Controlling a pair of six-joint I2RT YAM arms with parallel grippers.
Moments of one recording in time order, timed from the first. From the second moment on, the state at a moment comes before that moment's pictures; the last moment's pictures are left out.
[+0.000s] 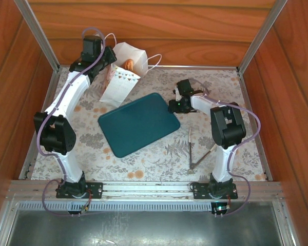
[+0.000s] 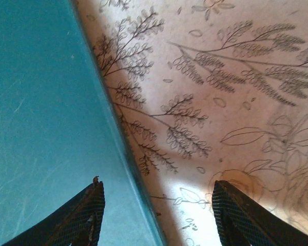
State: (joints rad) left arm -0.25 1.82 1.79 -0.40 0.06 -0.62; right arm 0.38 1.99 1.34 -0.50 -0.16 0.22
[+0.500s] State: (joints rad) left arm -0.16 1.66 1.61 -0.36 0.09 -0.55; right arm 0.42 2.04 1.38 -0.54 -0.07 0.29
